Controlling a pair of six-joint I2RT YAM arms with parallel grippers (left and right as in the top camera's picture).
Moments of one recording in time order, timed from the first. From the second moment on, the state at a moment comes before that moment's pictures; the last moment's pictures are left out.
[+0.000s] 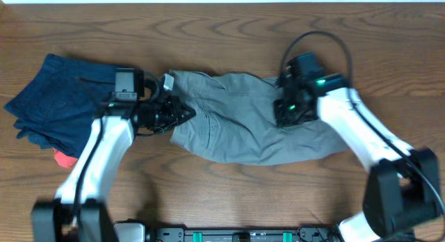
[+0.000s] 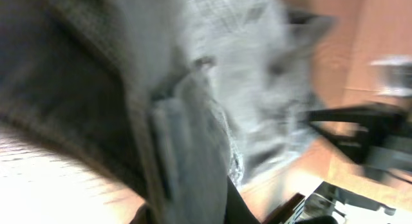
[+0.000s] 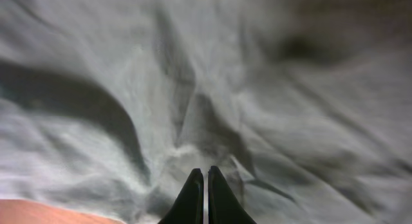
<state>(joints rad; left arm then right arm) -0.03 1.46 0.92 -0.59 0.76 -0.41 0.34 1.72 1.19 -0.86 -0.23 0.16</state>
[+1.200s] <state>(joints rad) -0.04 1.23 0.93 -0.61 0.75 -0.51 0.31 1.69 1.20 -0.89 -0.10 0.23</state>
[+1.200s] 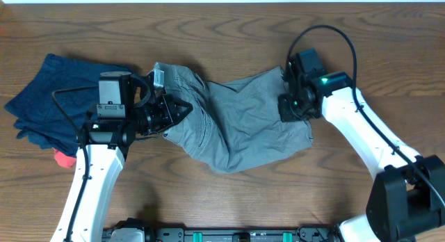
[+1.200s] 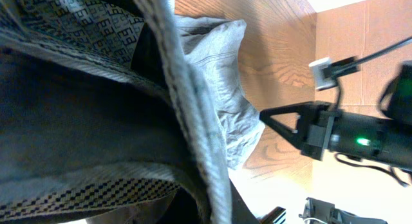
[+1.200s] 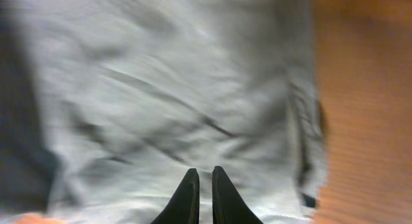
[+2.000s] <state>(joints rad) -0.41 1.33 0.93 -0.38 0.53 -0.65 0.48 1.67 0.87 -0.69 -0.07 0.39</state>
